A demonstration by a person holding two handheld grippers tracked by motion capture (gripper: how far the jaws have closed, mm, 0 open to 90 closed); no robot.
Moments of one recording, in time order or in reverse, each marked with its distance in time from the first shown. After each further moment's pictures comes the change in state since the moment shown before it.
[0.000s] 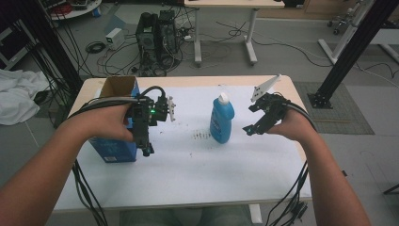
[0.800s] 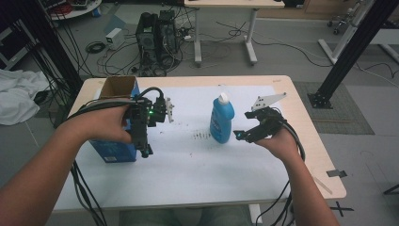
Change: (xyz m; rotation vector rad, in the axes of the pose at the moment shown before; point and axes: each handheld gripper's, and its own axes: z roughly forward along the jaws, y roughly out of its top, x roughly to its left) left arm -0.003 -0.003 0.001 -0.013 0.010 -0.004; right arm 0.025 -0.027 0.029 -0.261 -0.089 0.169
